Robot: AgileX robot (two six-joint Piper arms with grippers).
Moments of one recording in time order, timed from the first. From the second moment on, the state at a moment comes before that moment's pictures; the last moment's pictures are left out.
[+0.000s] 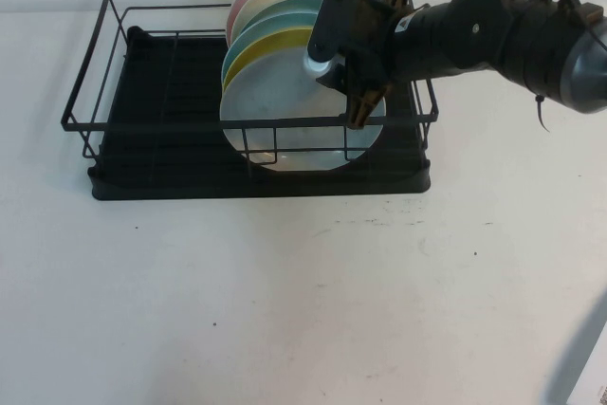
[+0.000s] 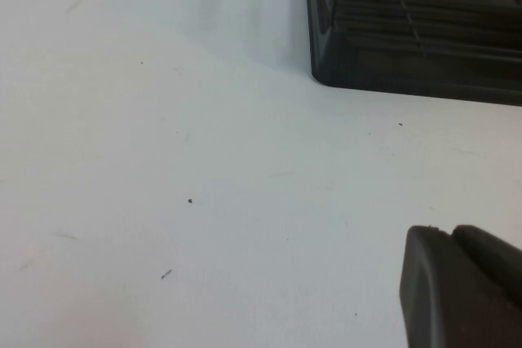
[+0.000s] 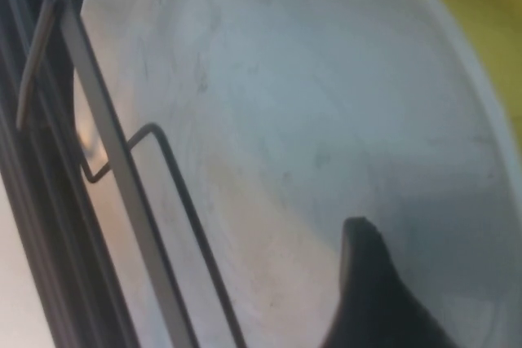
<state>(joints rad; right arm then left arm) 0.51 1.98 -1.68 0.43 0.39 -1.21 -0.05 -0.01 0.02 0.05 0.35 -0.06</state>
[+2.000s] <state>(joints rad) 0.52 1.54 -1.64 0.22 1.07 -0.13 -0.05 -0.01 0.02 0.05 0.35 -0.06</state>
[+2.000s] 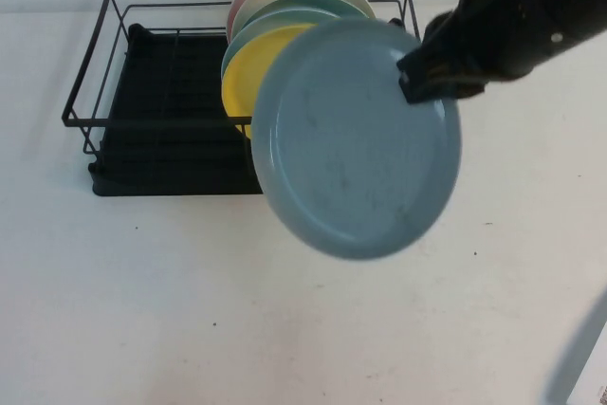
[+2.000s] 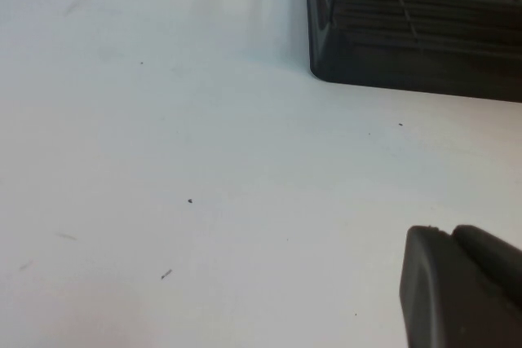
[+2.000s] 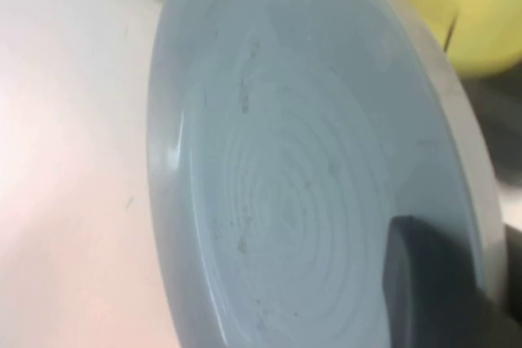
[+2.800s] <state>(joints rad) 0.64 1.60 -1.05 0.48 0.38 0.19 -0.05 -0.01 0.02 0.05 0.35 -0.06</state>
